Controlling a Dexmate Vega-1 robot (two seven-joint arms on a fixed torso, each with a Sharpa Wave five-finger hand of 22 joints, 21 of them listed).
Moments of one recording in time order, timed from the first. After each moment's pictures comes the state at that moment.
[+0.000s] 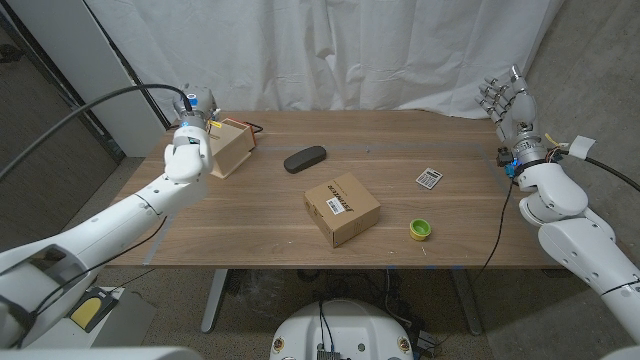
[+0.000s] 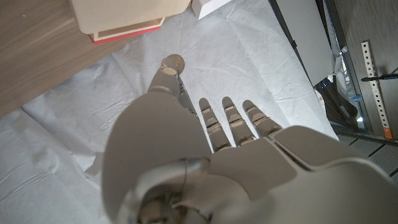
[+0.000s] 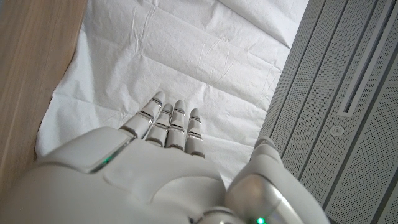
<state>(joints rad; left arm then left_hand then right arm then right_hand) 0.59 0.83 0.66 -1.65 0.79 0.78 0.19 1.22 0.10 0.16 -0.11 0.19 1.10 -0.09 0.34 0.20 0.45 -0.16 0.20 0.19 0.30 -0.04 0.20 0.18 0.09 0.04 0.22 0.18 -1.24 -0.70 0.05 -1.90 0.64 0.25 -0.19 0.18 0.06 0.24 -0.10 0.19 0.31 0.07 0.20 0.19 0.32 0.10 0.22 0.19 0.19 0.04 0.18 0.18 0.29 -0.02 0.21 0.18</state>
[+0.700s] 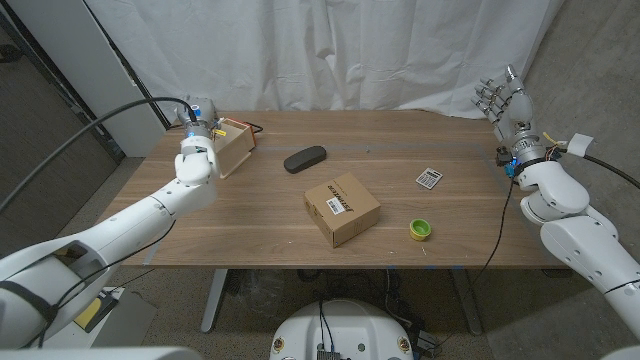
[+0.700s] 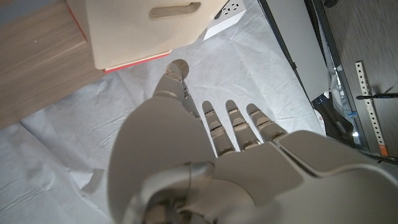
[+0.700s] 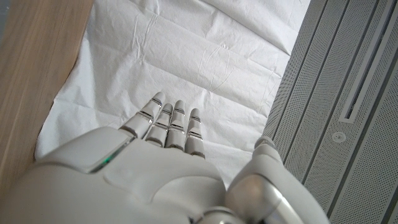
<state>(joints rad) 0.55 0.77 0.71 -1.52 0.71 0.79 0.29 1.21 0.11 0.17 -0.10 0.19 1.10 -0.09 0.33 0.19 0.47 -0.16 0.20 0.19 0.31 -0.04 0.20 0.18 0.11 0.04 0.22 0.18 -1.24 -0.71 0.05 -1.91 0.65 0.22 -0.16 0.19 0.06 0.24 -0.10 0.19 0.31 0.07 0.20 0.19 0.32 0.10 0.22 0.19 0.19 0.04 0.18 0.18 0.29 -0.02 0.21 0.18</state>
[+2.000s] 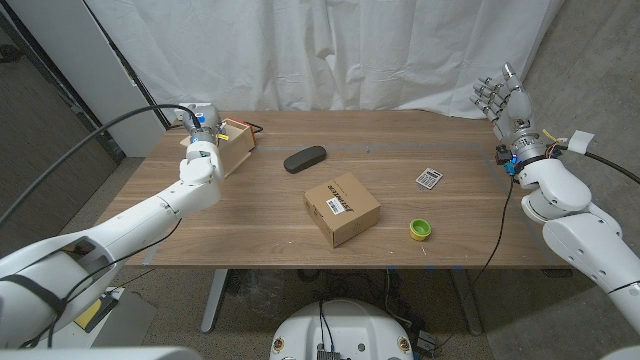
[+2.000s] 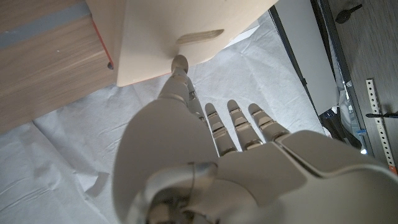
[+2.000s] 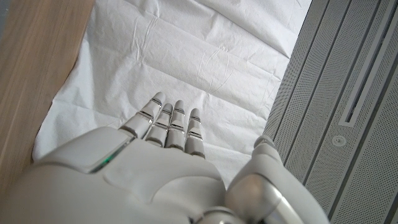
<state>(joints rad) 0.53 0.76 0.75 -1.47 0.60 0.76 0.34 1.23 0.10 0.19 -0.11 0.19 0.92 -0.06 0.24 0.20 0.42 -0.16 0.19 0.19 0.32 -0.04 0.19 0.18 0.11 0.04 0.22 0.18 -1.24 -0.72 0.06 -1.94 0.65 0.19 -0.18 0.20 0.07 0.25 -0.10 0.19 0.31 0.07 0.20 0.19 0.32 0.10 0.22 0.19 0.19 0.04 0.18 0.18 0.29 -0.02 0.21 0.18</state>
